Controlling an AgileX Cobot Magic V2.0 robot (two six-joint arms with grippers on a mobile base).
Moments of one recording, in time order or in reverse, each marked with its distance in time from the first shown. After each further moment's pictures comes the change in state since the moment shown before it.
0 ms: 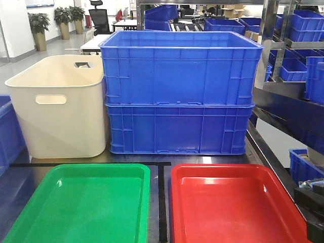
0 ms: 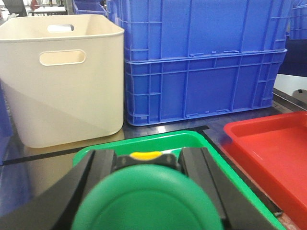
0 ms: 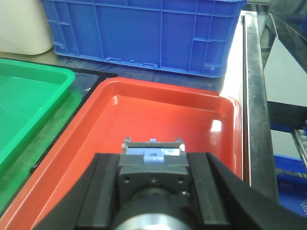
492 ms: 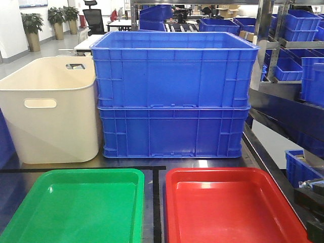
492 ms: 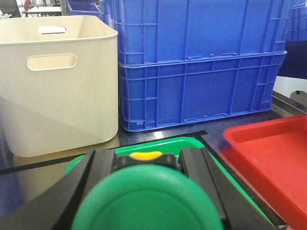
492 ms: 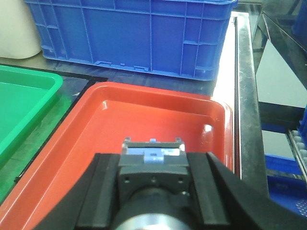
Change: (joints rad) left arm 0.000 0.000 0.000 -0.001 0.000 0.000; right arm 0.000 0.000 0.000 0.000 0.000 0.000
